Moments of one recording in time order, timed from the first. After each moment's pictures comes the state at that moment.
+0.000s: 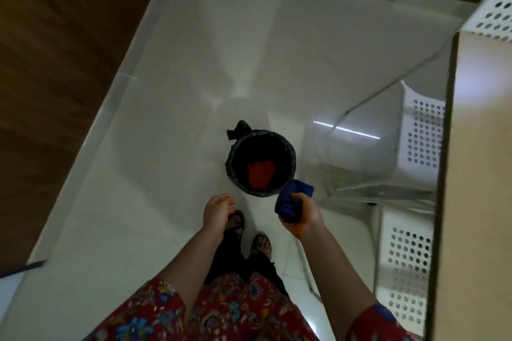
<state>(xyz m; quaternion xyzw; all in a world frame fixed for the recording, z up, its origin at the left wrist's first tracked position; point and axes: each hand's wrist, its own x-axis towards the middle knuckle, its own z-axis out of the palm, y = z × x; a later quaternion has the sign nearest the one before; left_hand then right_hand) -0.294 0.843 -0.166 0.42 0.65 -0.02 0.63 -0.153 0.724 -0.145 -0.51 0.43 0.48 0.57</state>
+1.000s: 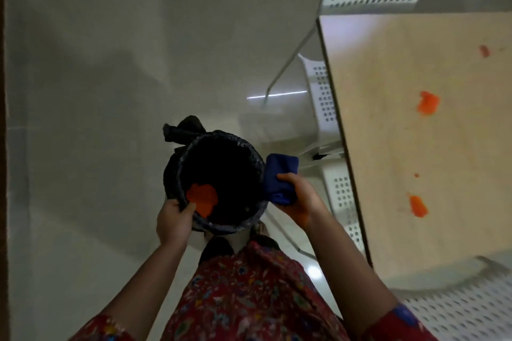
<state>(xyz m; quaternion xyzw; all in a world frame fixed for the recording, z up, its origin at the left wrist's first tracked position) -0.244 0.890 -0.094 0.70 0.55 -0.09 0.44 -0.106 0.697 -0.001 -0.54 0.38 0.38 0.65</state>
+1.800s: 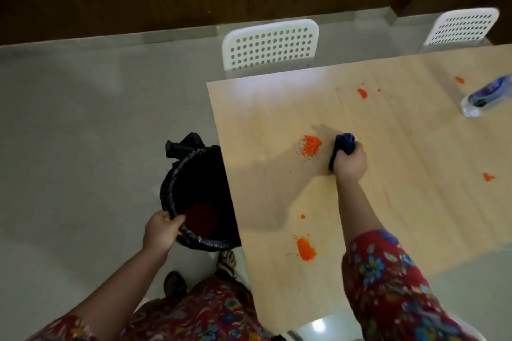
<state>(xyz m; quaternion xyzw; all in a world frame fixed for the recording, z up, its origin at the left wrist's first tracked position) -0.085 0.743 -0.045 0.73 0.46 -0.12 0.49 0.147 0.409 0.014 -0.89 0.28 -0.02 0.36</state>
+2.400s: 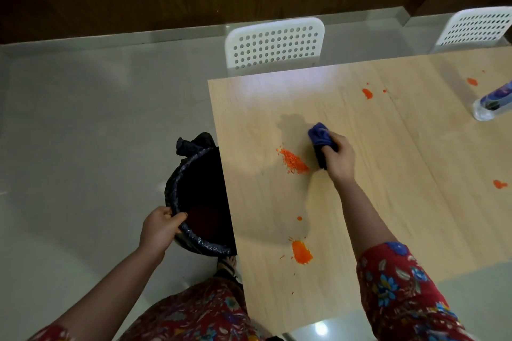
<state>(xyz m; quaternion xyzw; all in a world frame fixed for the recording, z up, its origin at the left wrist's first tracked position) -0.081 0.725 -0.023 0.75 0.45 -0.10 0.48 0.149 0.413 0.017 -0.88 0.02 0.02 0.47</state>
